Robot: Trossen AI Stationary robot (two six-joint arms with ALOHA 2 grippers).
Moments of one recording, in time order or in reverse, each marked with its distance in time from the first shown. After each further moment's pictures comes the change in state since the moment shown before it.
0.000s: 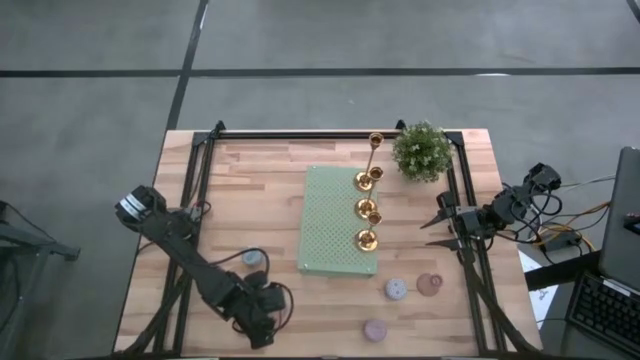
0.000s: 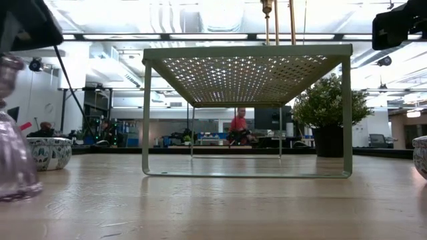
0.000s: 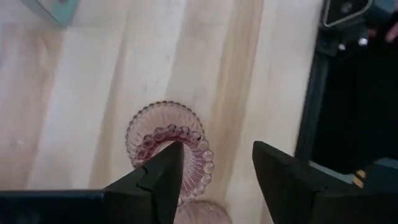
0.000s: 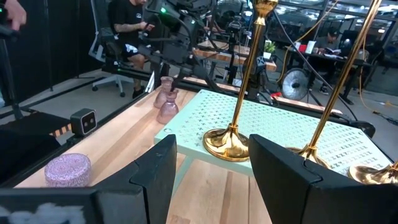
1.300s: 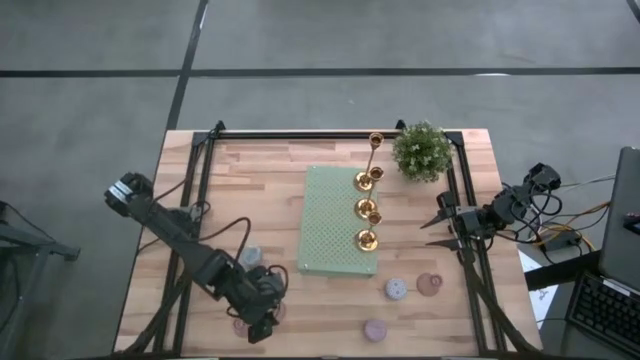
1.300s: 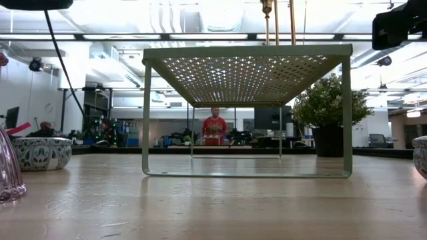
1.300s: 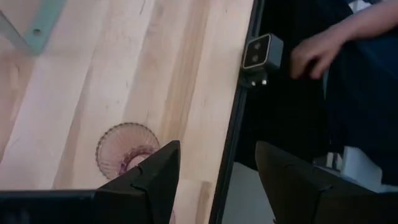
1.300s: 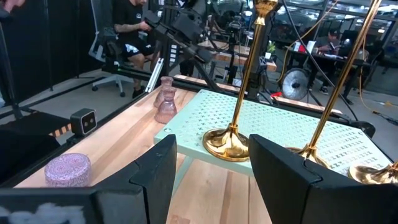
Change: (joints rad) left arm 0.059 -0.160 0.015 0.052 0.113 -0.044; right arm 0.000 0.000 0.000 0.000 0.000 0.000
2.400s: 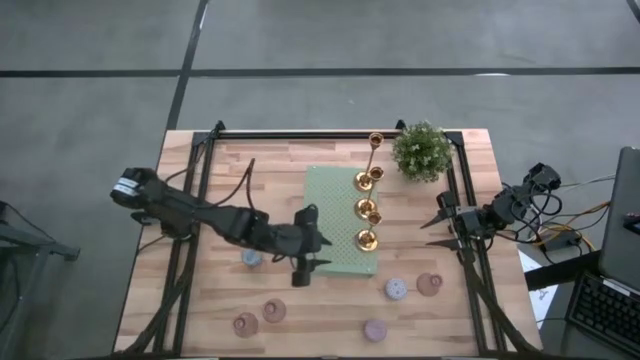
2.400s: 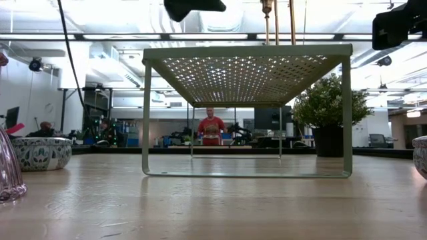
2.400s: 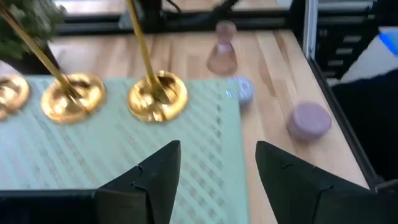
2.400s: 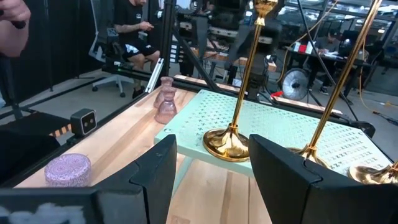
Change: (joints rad) left arm 0.360 0.001 0.012 0.316 -0.187 0.834; right arm 0.000 -0.001 0.000 0.000 0.000 0.000
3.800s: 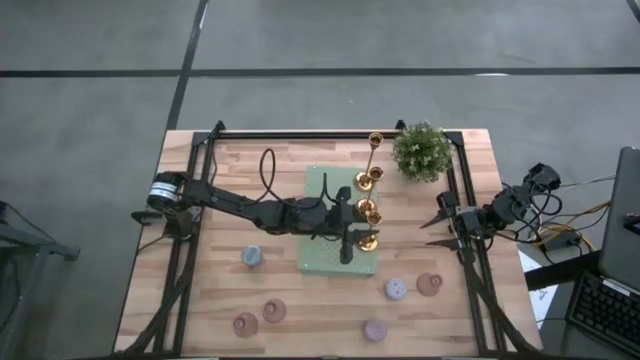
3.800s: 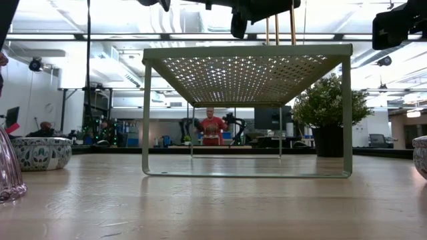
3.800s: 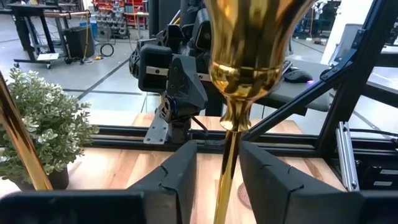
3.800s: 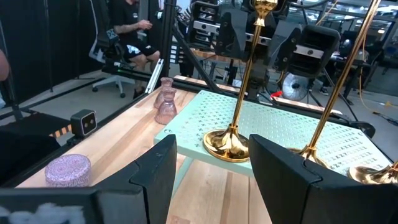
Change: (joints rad) left arm 0.182 0.268 0.038 0.738 0.091 0.103; right arm 0.000 -0.003 0.000 0.000 0.000 0.000
